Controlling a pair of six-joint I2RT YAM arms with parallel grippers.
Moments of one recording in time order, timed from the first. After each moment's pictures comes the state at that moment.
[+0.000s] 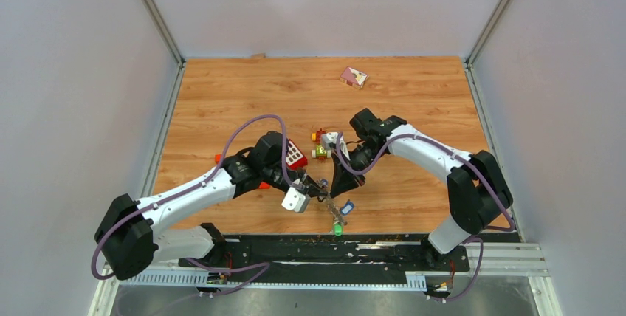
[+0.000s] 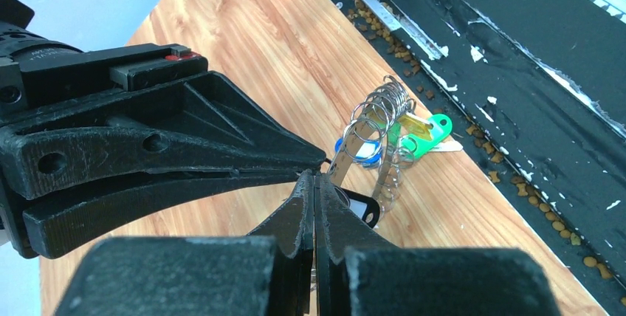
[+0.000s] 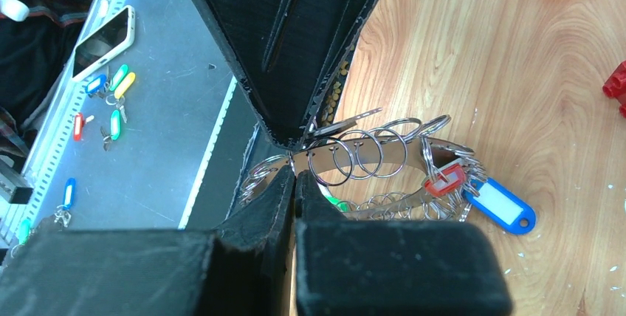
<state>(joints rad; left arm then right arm) -0.82 1.17 0.73 -0.25 0.97 1.18 0.61 1.60 1.11 -0.90 -1.21 -0.90</state>
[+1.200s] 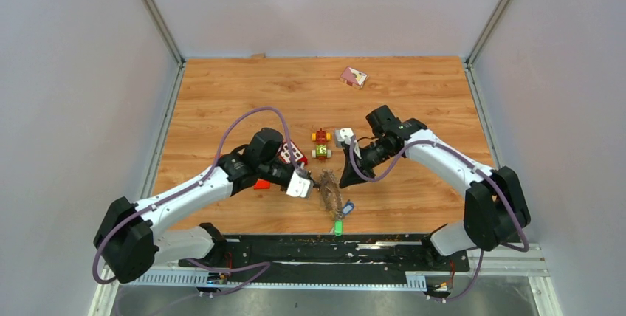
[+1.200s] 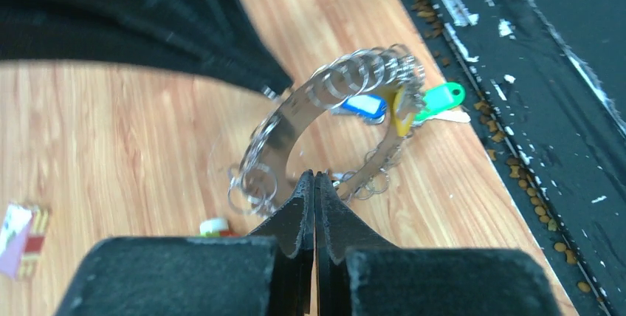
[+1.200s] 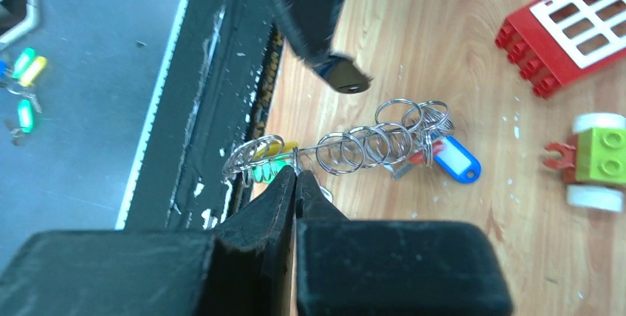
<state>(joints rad) -0.77 1.15 0.73 -0.29 0.88 1.06 0.53 1.50 1.06 -0.83 -1.12 -0.90</state>
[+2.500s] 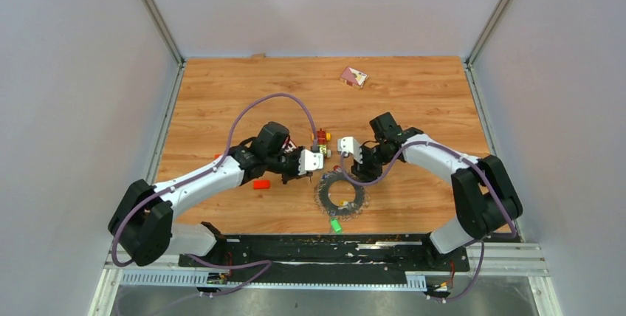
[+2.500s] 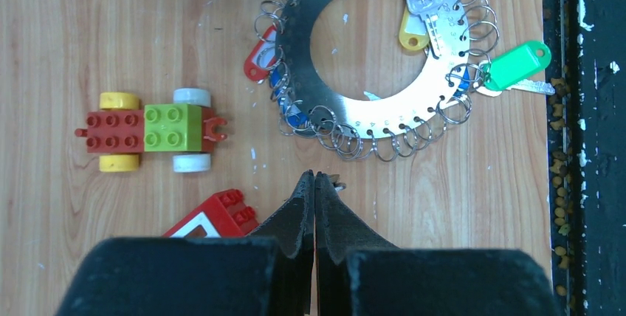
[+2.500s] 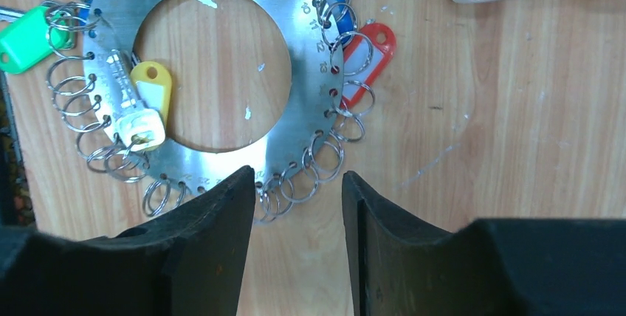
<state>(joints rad) -0.71 1.31 0.78 -0.27 0.57 0.72 0.45 1.51 0.89 -0.58 -0.61 -0.97</state>
